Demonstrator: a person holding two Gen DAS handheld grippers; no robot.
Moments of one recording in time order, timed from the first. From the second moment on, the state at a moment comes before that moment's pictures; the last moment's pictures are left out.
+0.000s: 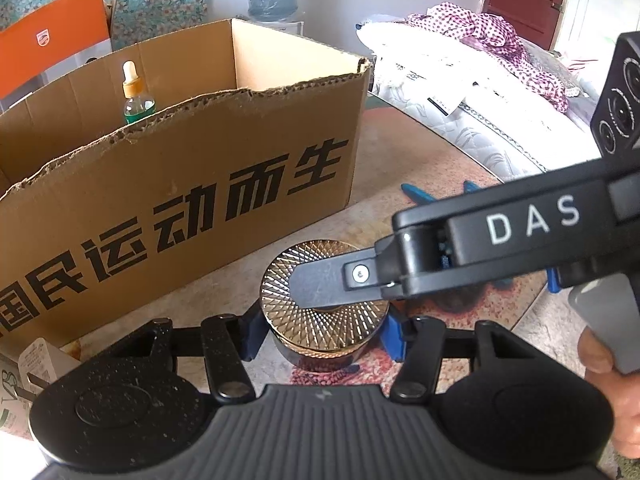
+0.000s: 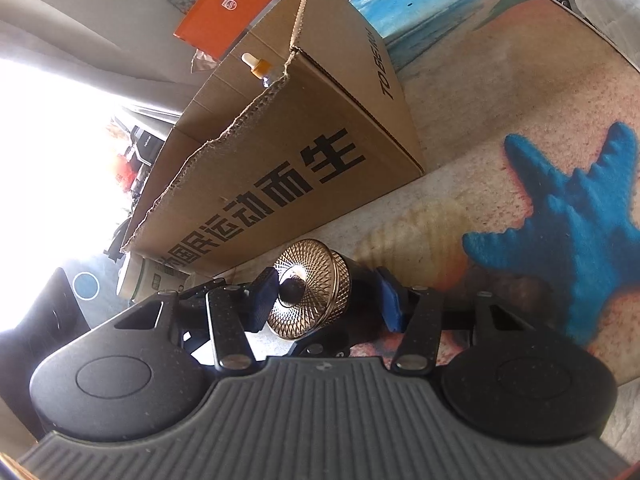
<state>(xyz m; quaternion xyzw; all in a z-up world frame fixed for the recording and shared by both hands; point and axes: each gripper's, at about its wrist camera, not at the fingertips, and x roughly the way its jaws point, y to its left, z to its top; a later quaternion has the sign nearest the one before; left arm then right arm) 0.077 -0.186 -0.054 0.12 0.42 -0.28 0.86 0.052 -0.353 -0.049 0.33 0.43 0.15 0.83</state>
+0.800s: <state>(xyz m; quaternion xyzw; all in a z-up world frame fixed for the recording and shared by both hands) 0.058 -0.183 -0.026 0.11 0.39 -0.27 0.87 0.036 -0.350 -0.023 0.30 0.41 0.16 0.85</state>
